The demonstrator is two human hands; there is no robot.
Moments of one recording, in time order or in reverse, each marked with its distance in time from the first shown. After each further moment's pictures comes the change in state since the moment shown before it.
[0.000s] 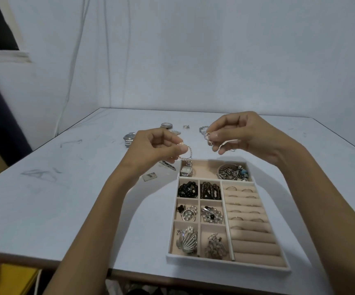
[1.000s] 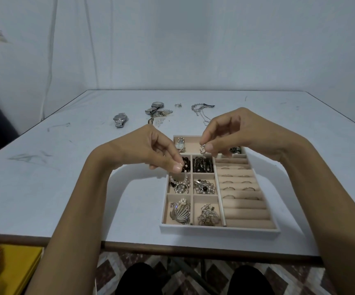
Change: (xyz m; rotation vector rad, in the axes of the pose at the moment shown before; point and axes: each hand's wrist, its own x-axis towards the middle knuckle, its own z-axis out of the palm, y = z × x) left_hand -0.016 0.011 -0.004 0.335 -0.610 -0.115; right_hand -0.042 0.009 0.020 -0.203 -0.125 0.016
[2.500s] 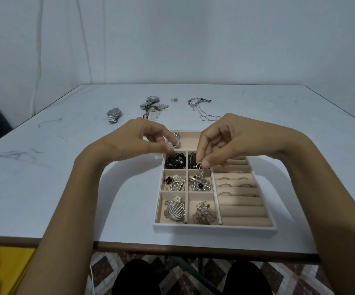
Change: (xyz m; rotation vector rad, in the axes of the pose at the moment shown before) left_hand 0.015 -0.021 -0.005 0.200 0.183 0.052; right_hand -0.001 0.000 0.003 -0.153 -0.219 0.098
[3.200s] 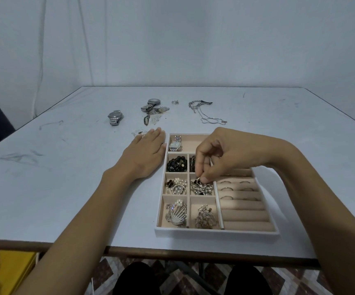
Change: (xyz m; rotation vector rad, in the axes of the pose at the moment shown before) left_hand 0.025 -0.044 0.042 0.602 0.063 -0.227; right_hand 0.010 0.006 0.009 -0.133 -0.040 0.038
